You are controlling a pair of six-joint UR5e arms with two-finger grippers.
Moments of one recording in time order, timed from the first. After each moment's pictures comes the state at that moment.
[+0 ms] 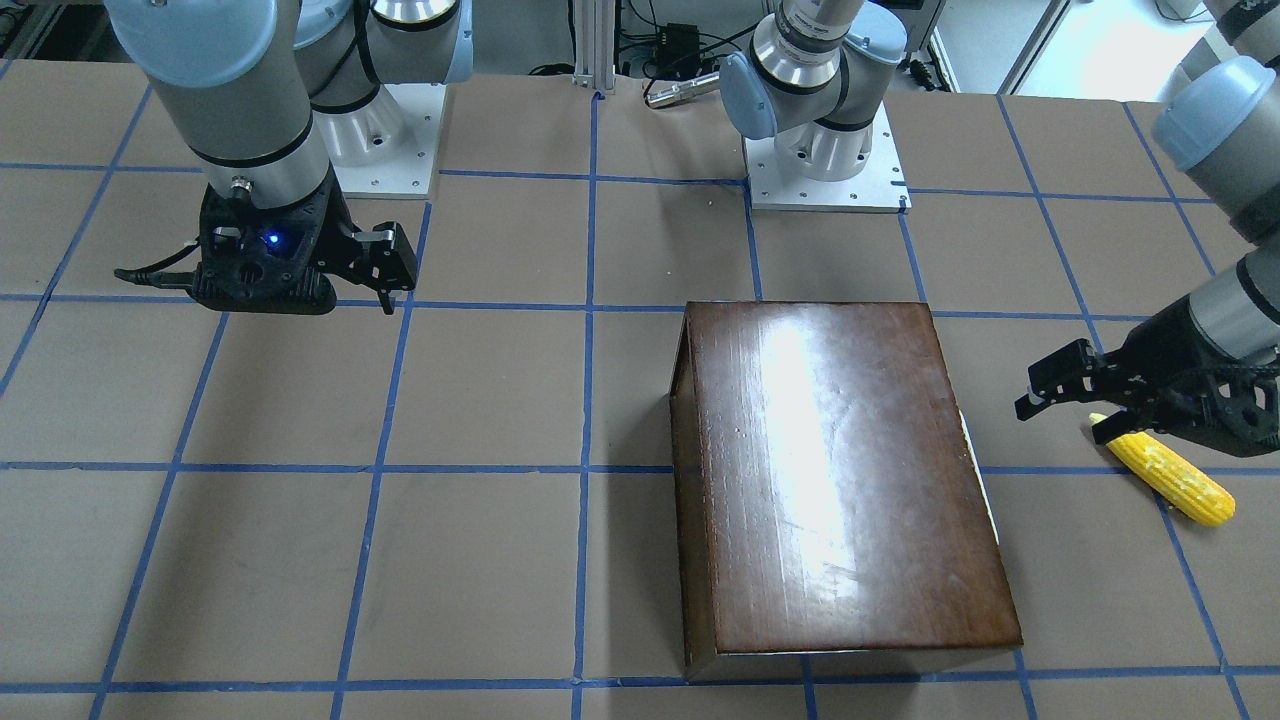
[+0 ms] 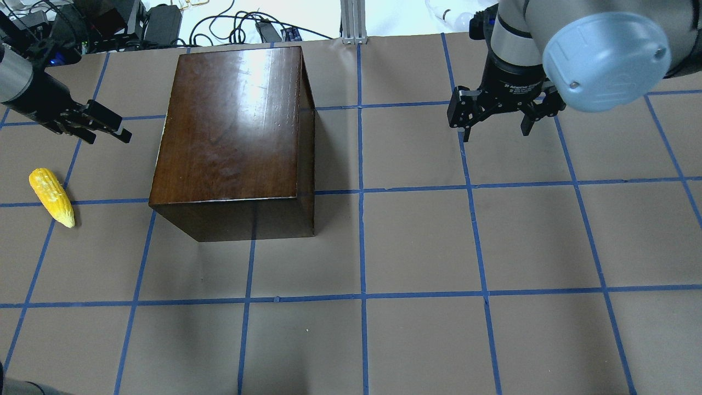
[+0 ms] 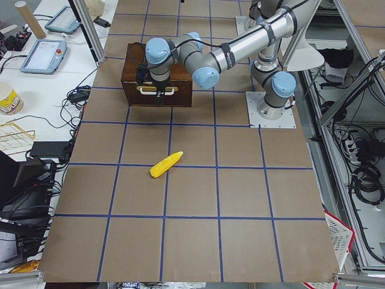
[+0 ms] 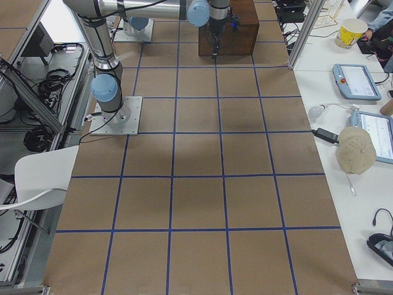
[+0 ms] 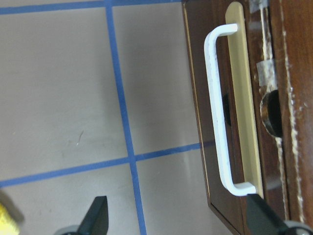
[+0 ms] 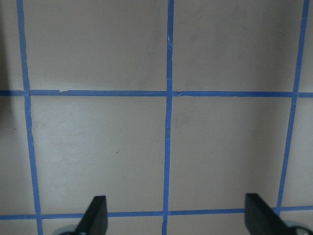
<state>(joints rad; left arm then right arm) -1.08 -1.83 -1.61 -1.36 1.33 0.68 1.65 -1.48 1.58 -1.63 -1.64 0.06</state>
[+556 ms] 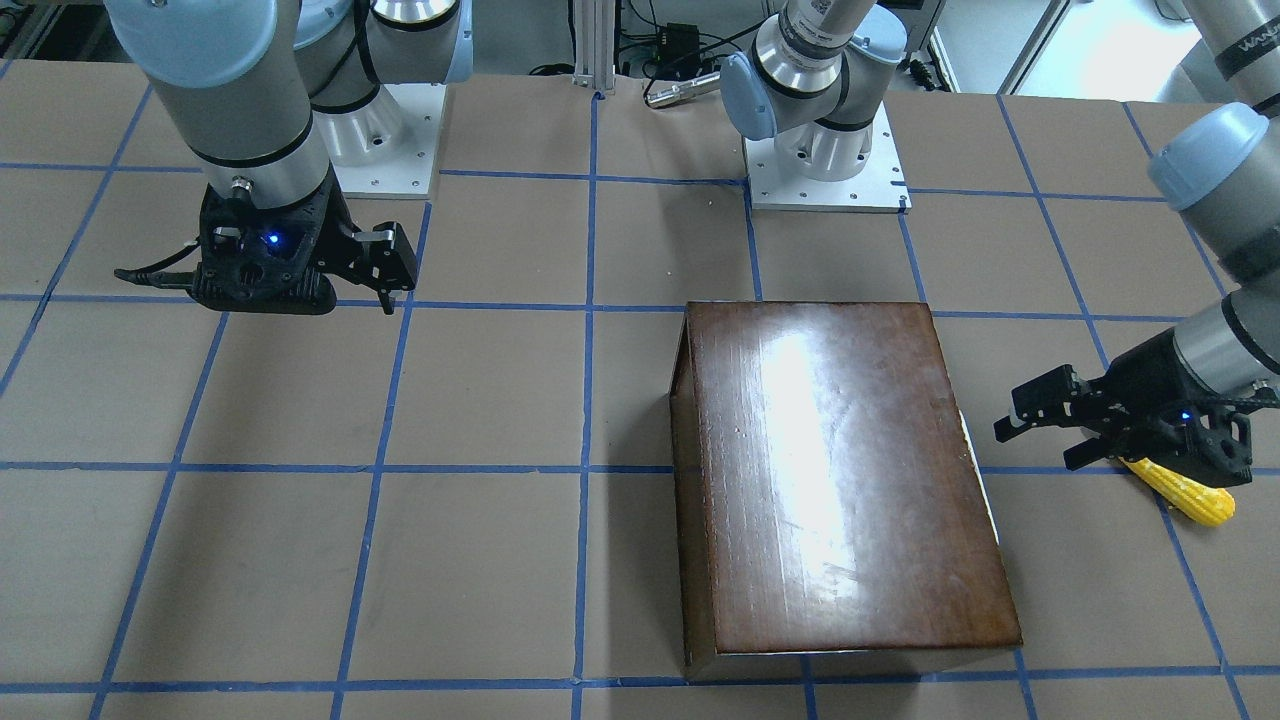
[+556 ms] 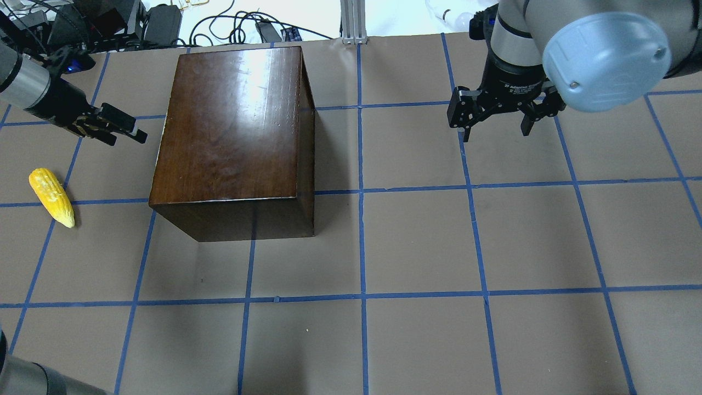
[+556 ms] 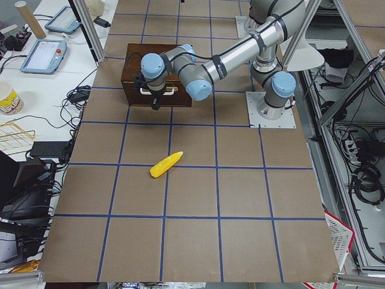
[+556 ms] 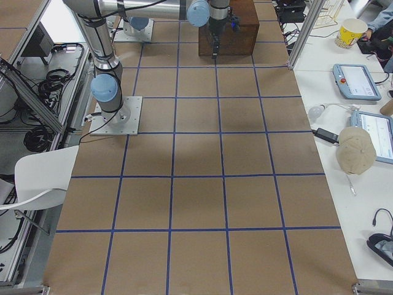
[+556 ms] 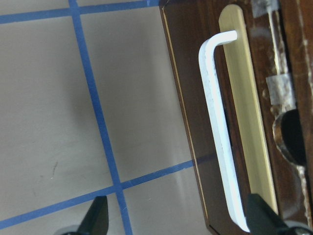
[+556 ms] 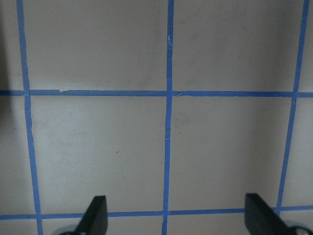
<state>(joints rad) -1.08 -1.88 -1.61 -1.35 1.23 0.70 1.65 -1.48 1.58 -1.63 -1.64 0.06</state>
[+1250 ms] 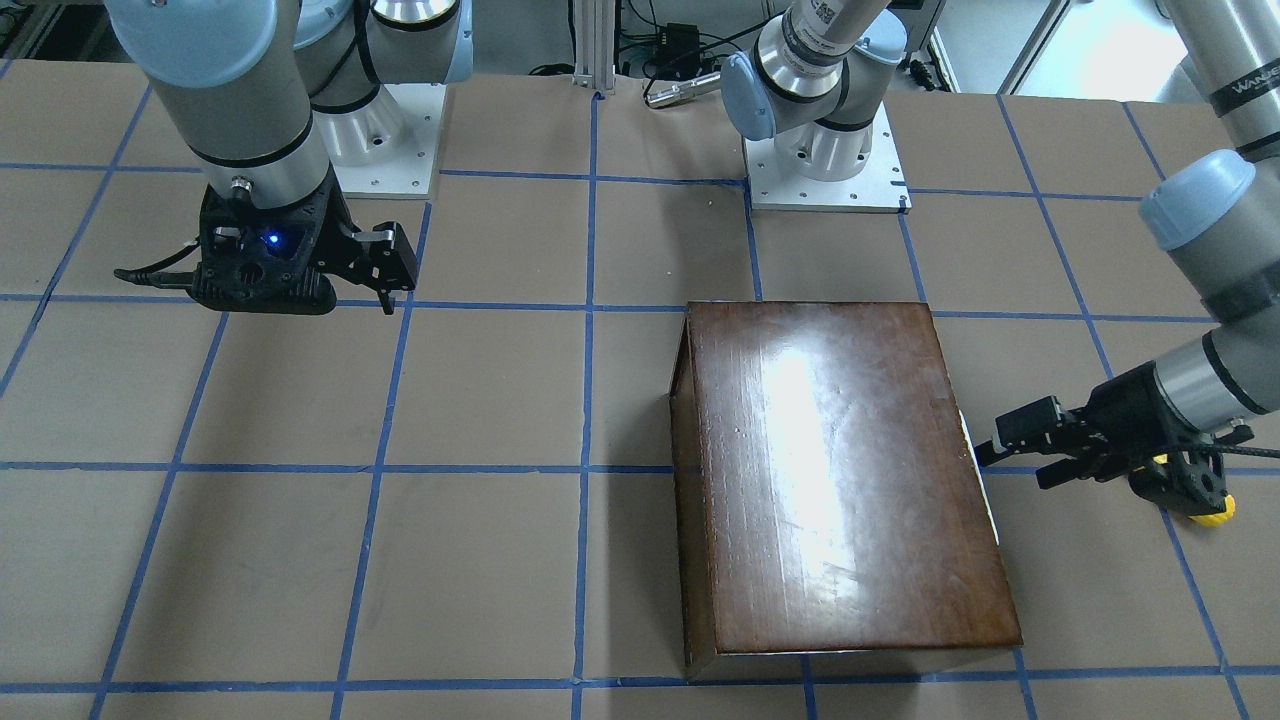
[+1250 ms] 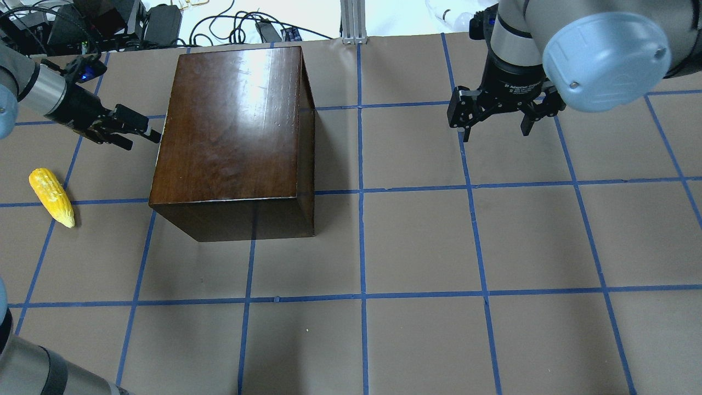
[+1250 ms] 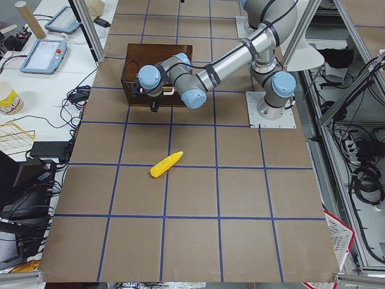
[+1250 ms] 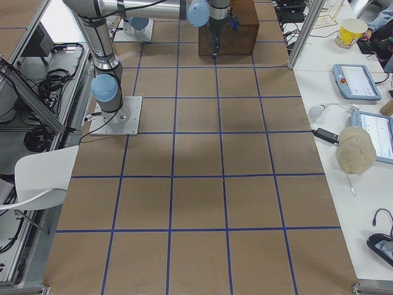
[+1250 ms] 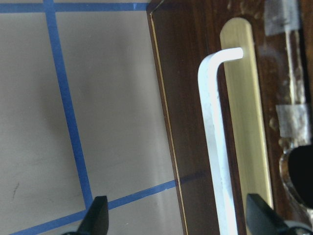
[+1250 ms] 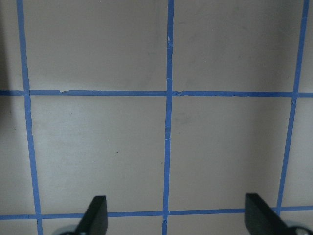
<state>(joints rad) -1.08 -1.95 -1.61 -1.34 1.18 0.63 1.65 -1.48 1.58 -1.63 -1.64 0.06</state>
